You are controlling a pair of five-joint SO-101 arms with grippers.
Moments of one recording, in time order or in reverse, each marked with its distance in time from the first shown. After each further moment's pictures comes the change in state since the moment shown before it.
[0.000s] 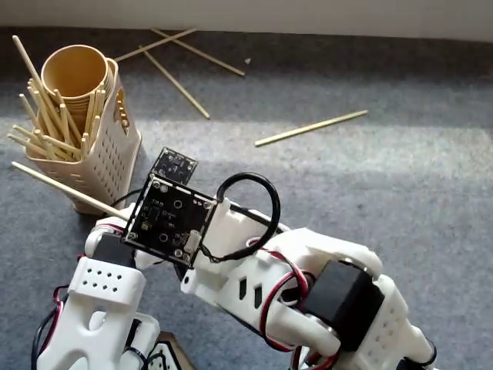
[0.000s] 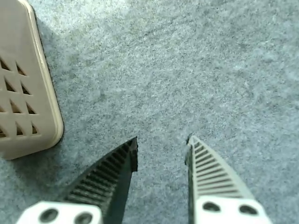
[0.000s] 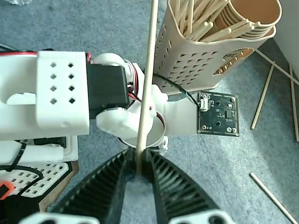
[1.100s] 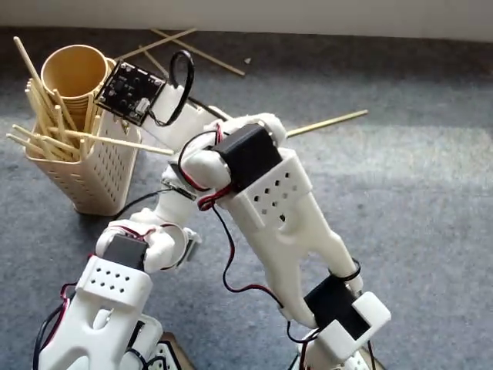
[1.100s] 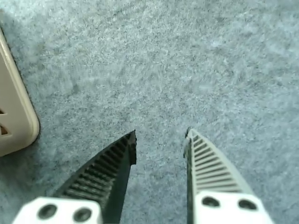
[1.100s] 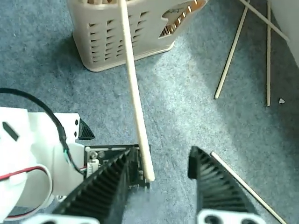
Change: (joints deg) left arm 4.9 0.3 1.8 -0.8 0.3; right arm 17.3 39.8 -29.3 1.3 10.0
